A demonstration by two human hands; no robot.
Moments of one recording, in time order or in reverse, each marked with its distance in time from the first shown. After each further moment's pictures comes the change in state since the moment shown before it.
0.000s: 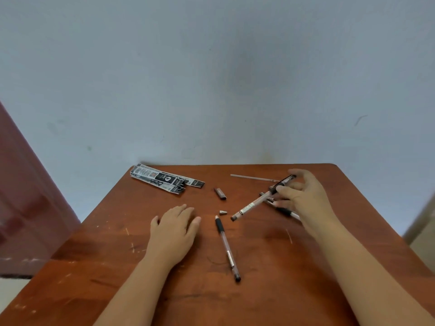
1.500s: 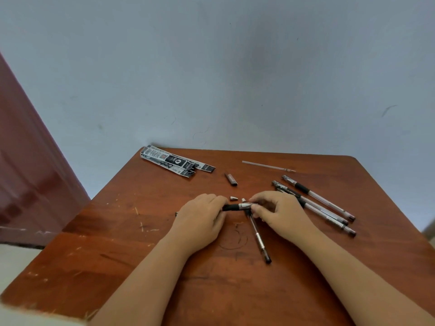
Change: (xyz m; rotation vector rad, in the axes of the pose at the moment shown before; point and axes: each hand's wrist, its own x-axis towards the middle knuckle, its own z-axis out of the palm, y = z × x) left_hand -0.003 0.017 0.005 -0.043 0.131 0.432; right_hand -0.015 0.037 0.029 -0.820 -0.382 -0.332
